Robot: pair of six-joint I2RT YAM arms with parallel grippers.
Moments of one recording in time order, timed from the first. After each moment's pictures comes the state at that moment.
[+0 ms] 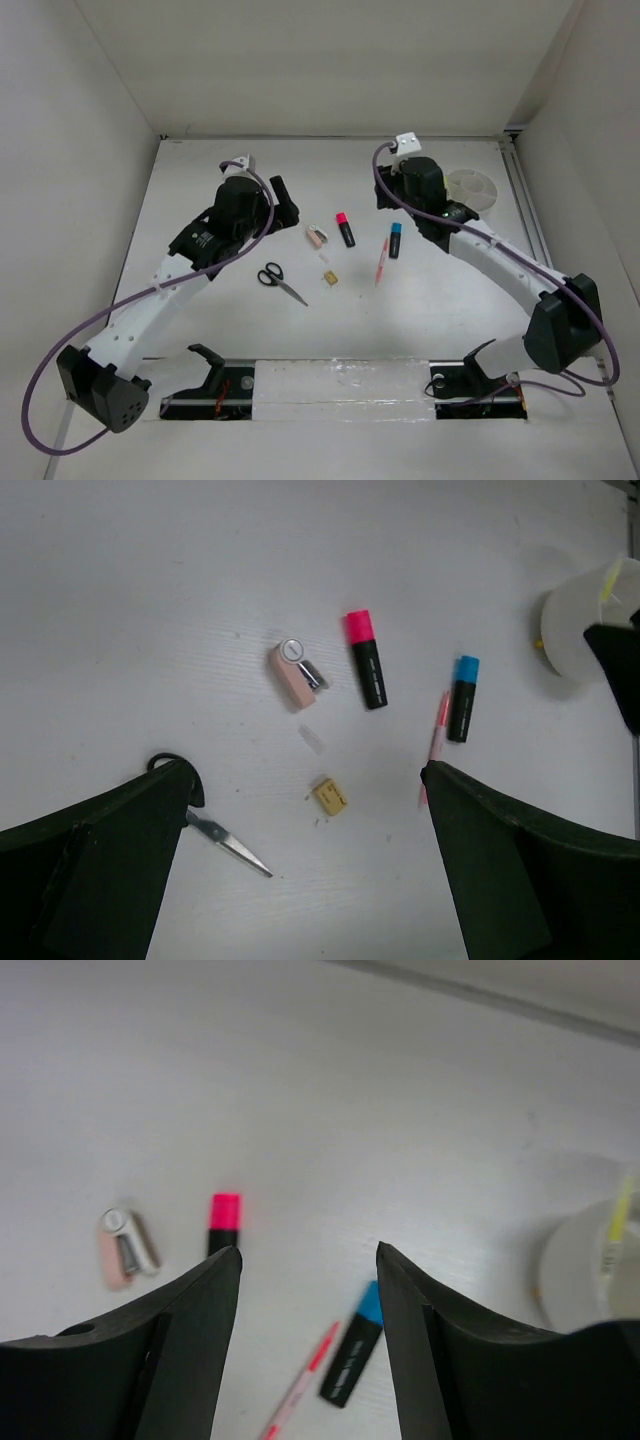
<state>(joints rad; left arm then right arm) -0.57 1.09 1.11 -0.57 -0.22 -0.65 0.51 1.42 1.14 -0.09 0.24 0.05</state>
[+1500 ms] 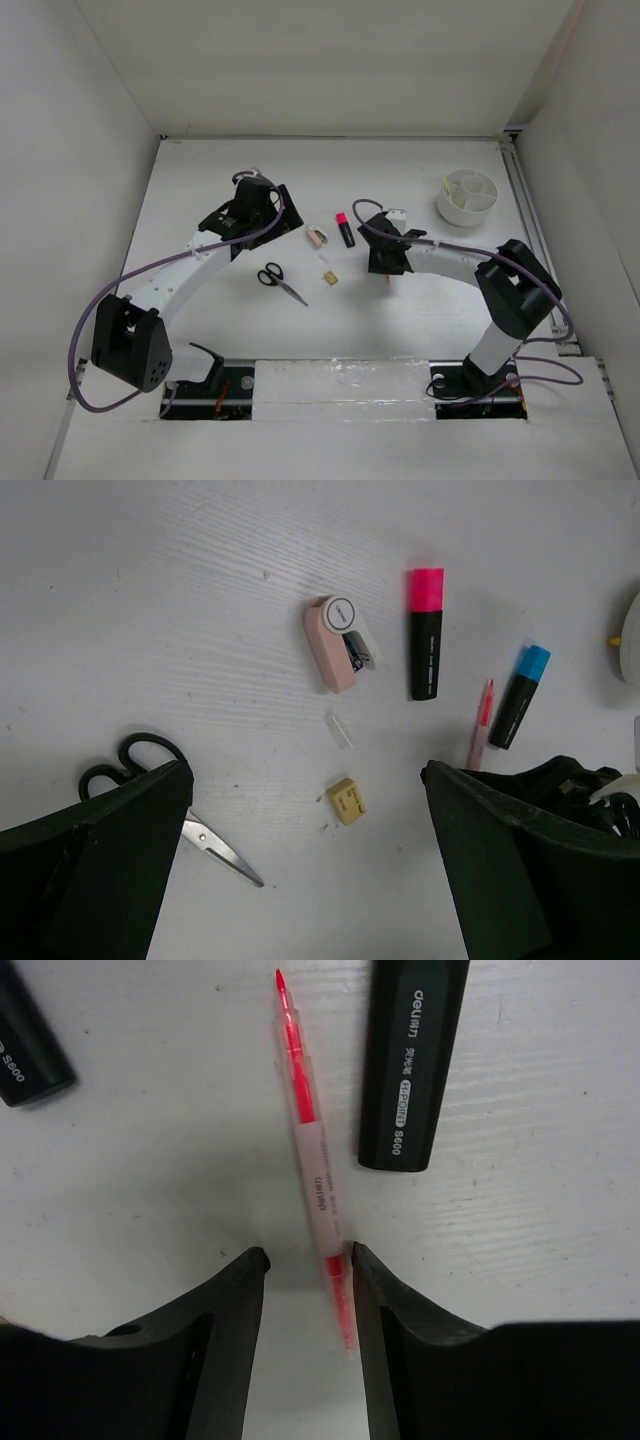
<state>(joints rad) -0.45 1.33 1.02 -0.48 -0.08 -0.78 0.69 1.68 0.96 -0.42 0.40 0.71</state>
